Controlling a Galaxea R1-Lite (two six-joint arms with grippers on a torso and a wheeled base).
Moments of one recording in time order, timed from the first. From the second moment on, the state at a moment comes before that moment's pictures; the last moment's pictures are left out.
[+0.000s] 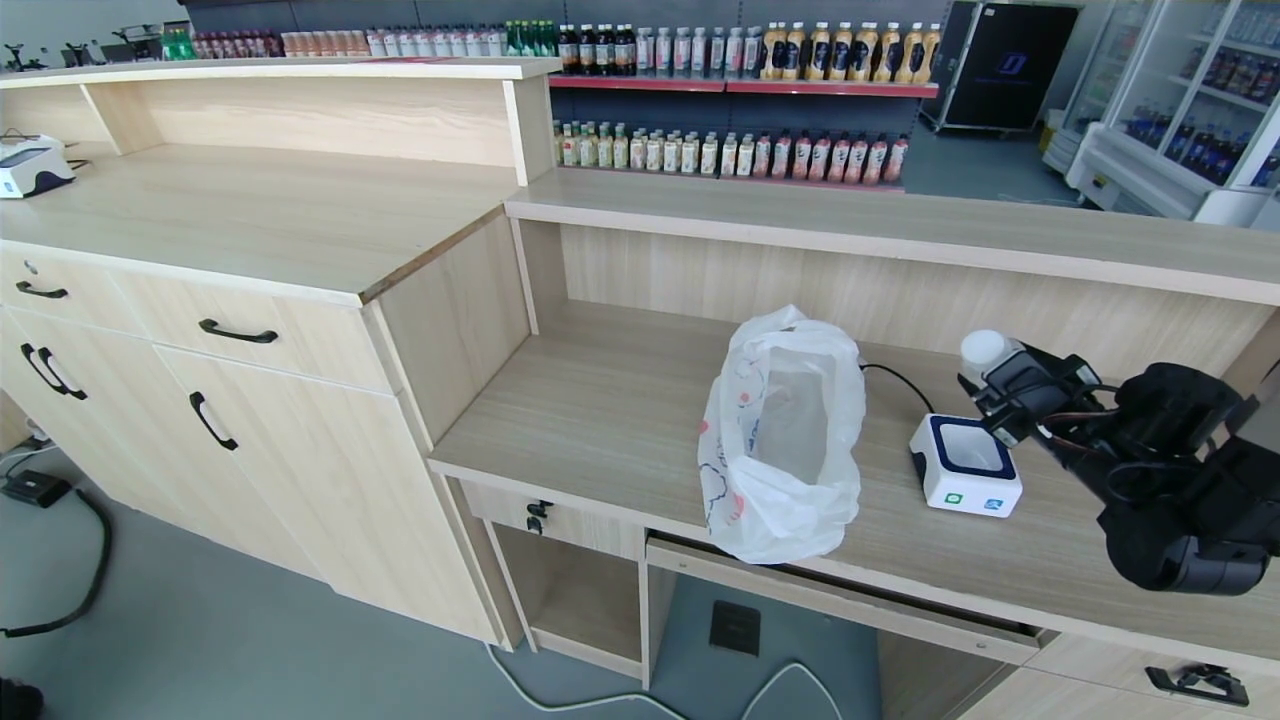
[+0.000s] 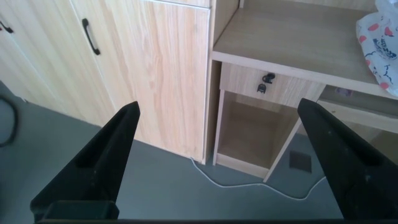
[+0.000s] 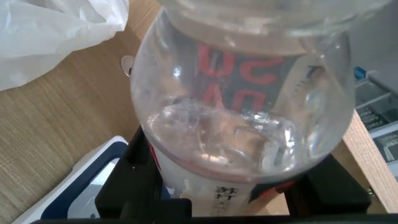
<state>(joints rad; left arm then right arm) 0.00 0.00 0.00 0.00 0.04 -0.01 -0.13 2.20 -0.77 -1.57 0.25 -0.91</state>
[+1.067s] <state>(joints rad) 0.00 0.00 0.00 0.00 0.04 -0.01 -0.29 1.70 -0.62 -1.08 0.19 -0.57</state>
